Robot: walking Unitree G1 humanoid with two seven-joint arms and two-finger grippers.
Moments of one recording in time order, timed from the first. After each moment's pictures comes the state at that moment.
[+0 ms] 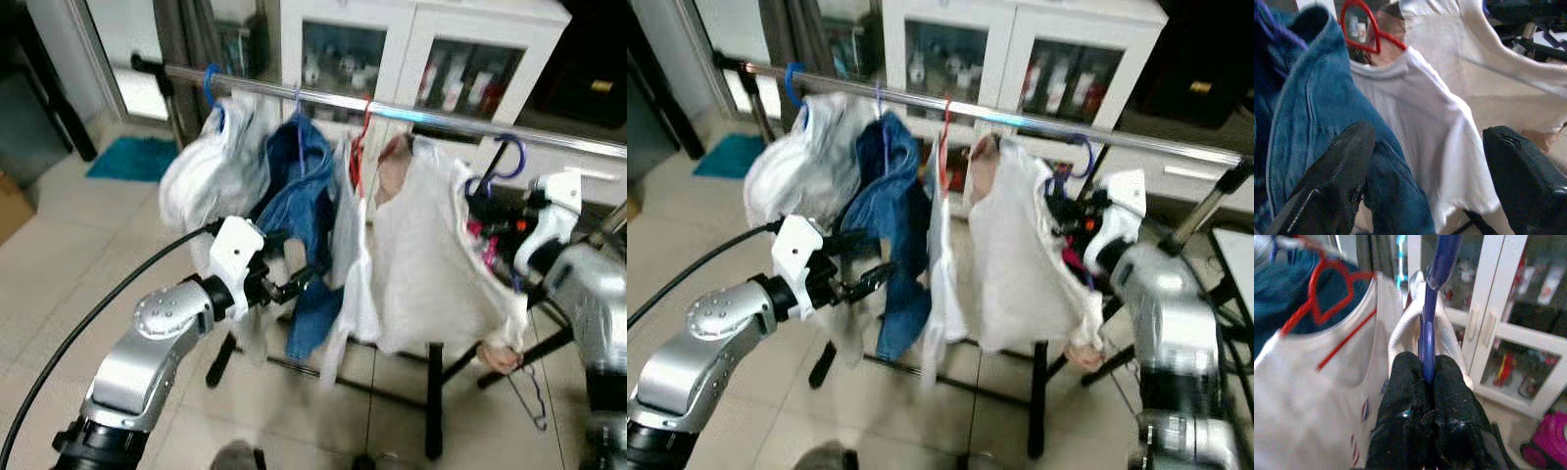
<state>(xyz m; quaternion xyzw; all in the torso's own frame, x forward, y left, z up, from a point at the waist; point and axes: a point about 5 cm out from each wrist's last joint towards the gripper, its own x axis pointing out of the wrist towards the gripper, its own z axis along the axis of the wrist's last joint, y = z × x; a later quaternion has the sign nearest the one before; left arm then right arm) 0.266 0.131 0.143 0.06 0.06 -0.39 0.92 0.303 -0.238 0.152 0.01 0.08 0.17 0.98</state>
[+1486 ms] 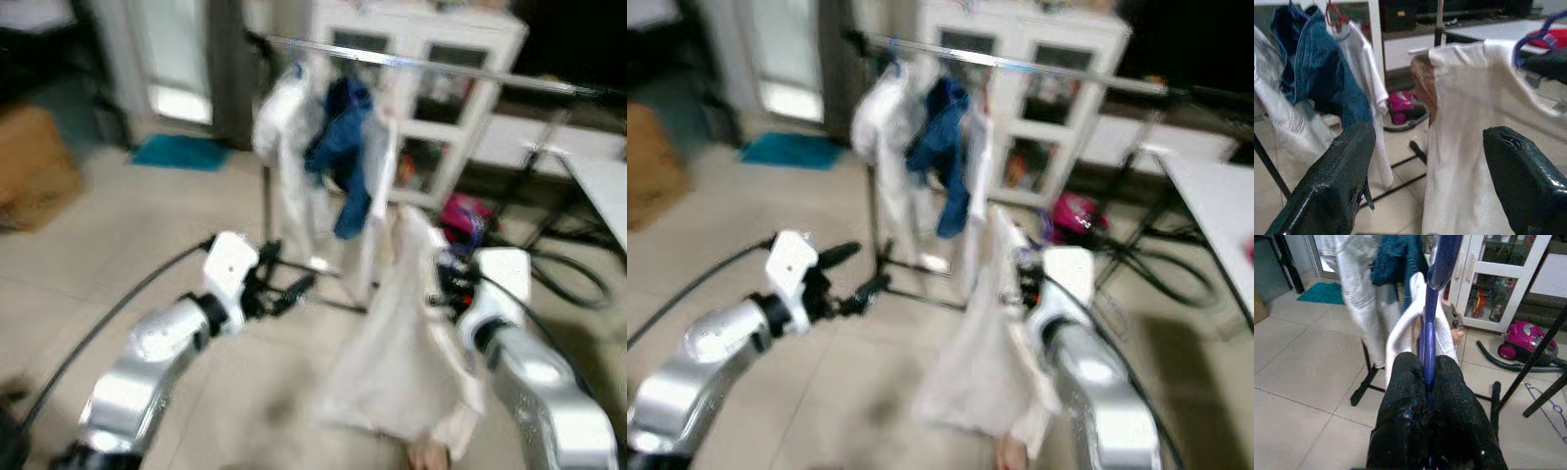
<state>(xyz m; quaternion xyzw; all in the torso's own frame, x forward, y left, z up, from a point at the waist) 0.257 0.141 0.127 0.06 0.07 -0.36 0.93 0.242 -0.163 0.114 0.02 0.15 0.08 0.99</state>
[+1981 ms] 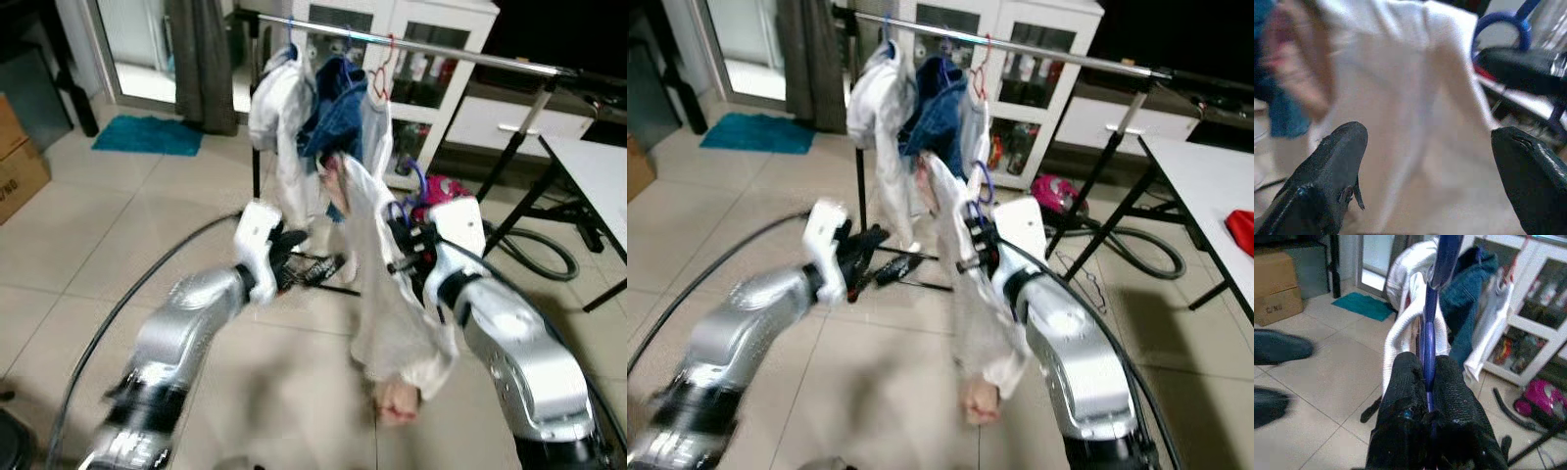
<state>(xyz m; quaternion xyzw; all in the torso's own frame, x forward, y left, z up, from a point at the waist) 0.303 0.093 0.138 -0.08 0.10 -0.43 0.89 0.273 -0.127 0.163 -0.06 0.06 0.19 0.98</state>
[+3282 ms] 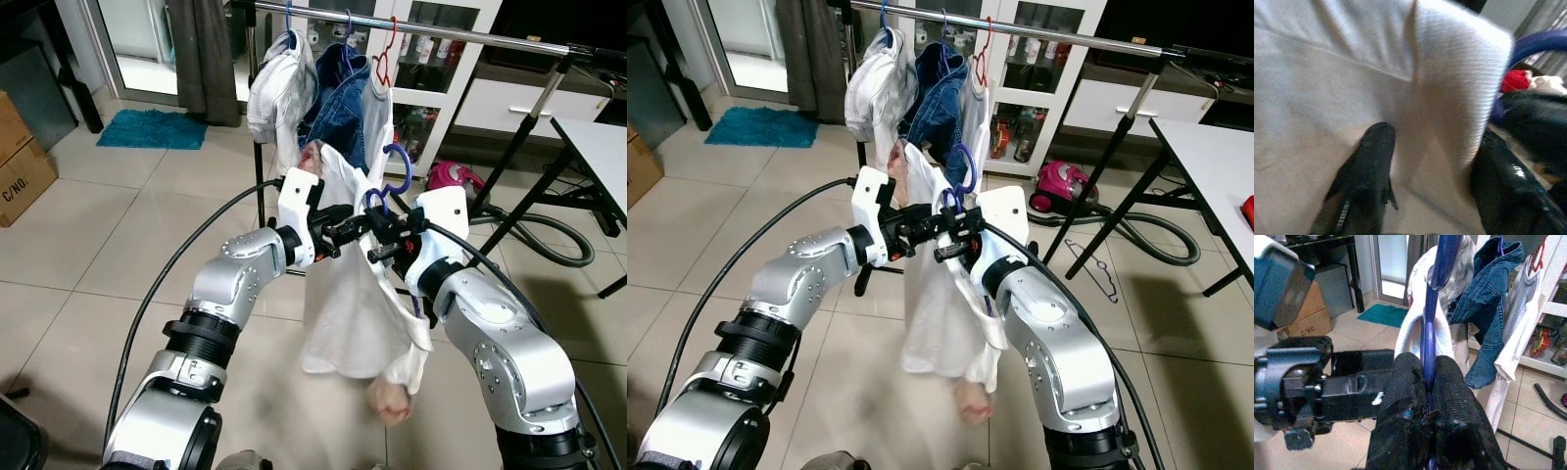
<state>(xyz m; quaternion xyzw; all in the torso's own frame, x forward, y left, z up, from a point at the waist) 0.343 0.059 0.143 -0.11 0.12 -0.43 0.89 0.272 -0.107 0.174 0.01 0.06 0.22 0.97</state>
